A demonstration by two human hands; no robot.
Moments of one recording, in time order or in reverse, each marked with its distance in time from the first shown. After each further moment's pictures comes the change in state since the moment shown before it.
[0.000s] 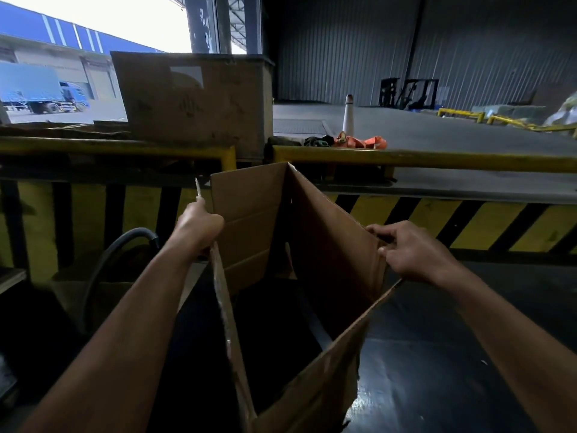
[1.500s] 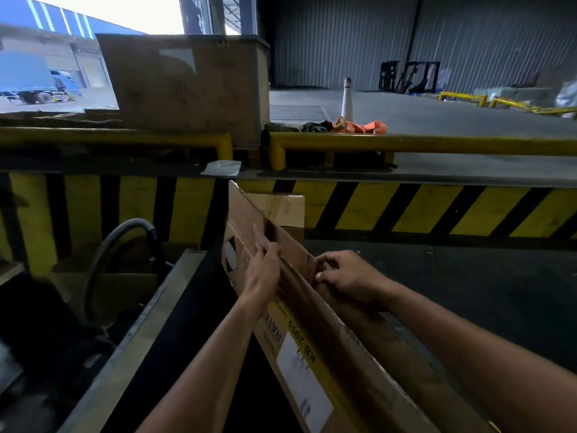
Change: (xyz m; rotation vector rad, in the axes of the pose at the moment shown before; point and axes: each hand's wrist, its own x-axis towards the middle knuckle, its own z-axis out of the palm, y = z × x) left_hand -0.037 -0.050 0.138 -0.420 -0.224 -0.231; right_hand 0.001 -0.025 0.086 0.401 -0.340 0.068
